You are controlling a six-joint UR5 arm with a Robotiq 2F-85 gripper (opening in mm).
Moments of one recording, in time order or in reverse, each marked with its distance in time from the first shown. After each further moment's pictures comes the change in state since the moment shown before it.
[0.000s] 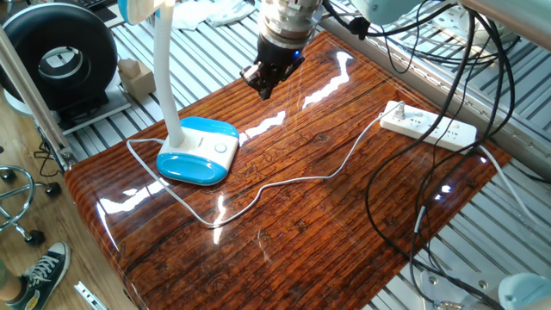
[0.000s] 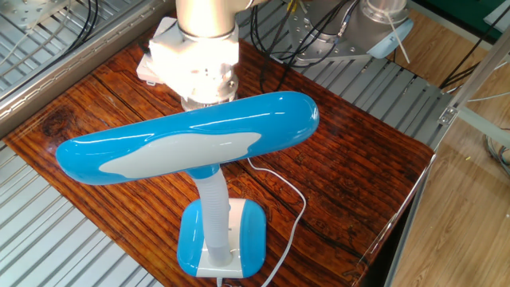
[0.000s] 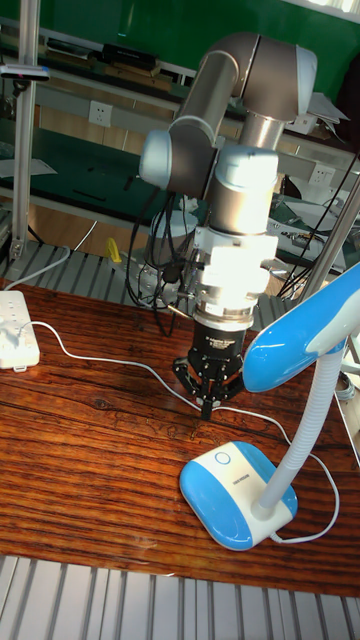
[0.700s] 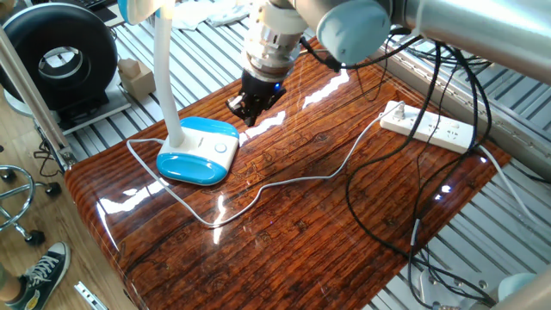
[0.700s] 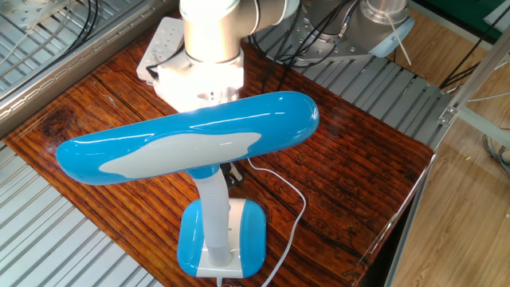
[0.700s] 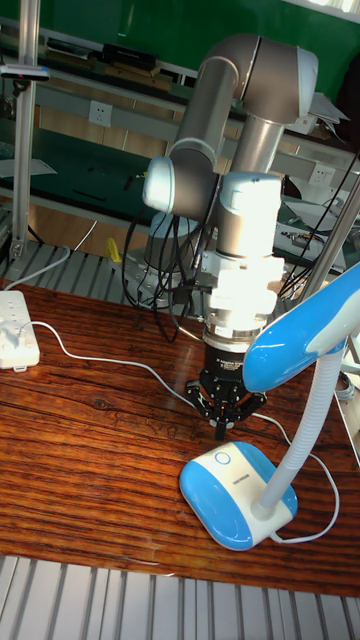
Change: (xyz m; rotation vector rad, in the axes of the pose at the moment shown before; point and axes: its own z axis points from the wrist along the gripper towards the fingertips) arm -0.010 0.024 0.029 -0.034 -0.031 0.017
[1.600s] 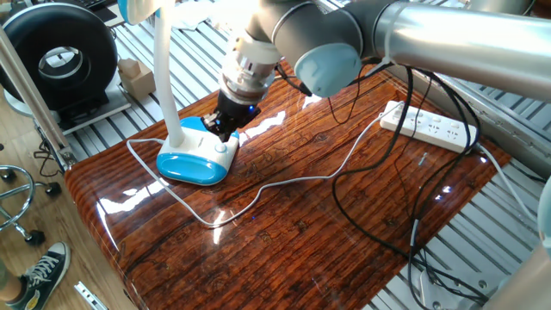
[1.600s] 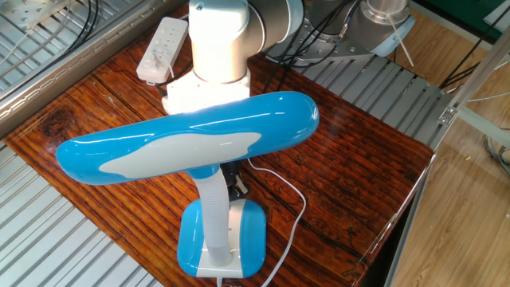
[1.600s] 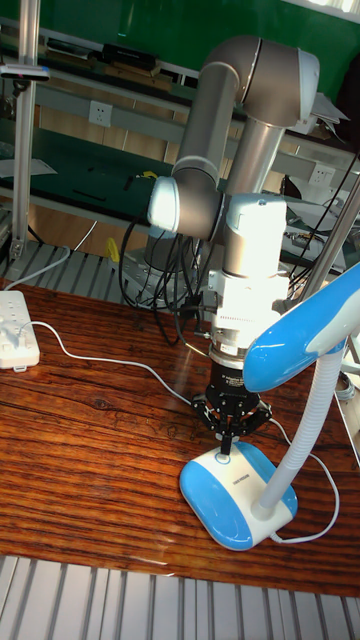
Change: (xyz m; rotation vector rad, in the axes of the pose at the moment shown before) arm 0.006 0.010 0.026 0.002 0.009 0.033
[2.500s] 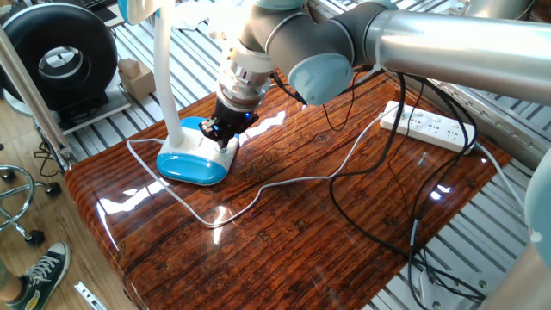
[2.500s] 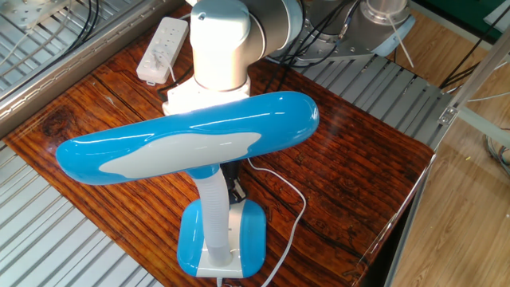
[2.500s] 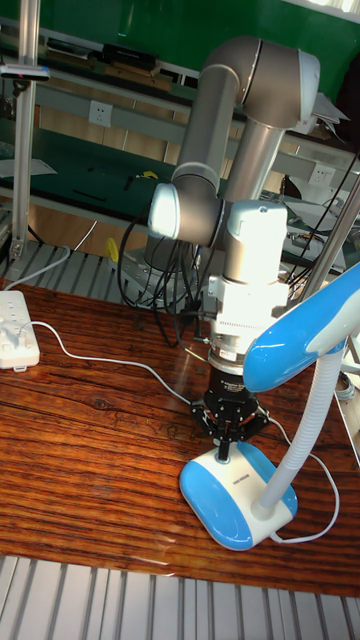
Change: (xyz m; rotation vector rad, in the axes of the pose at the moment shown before) arm -0.006 -0.002 0.009 0.012 -0.014 0.009
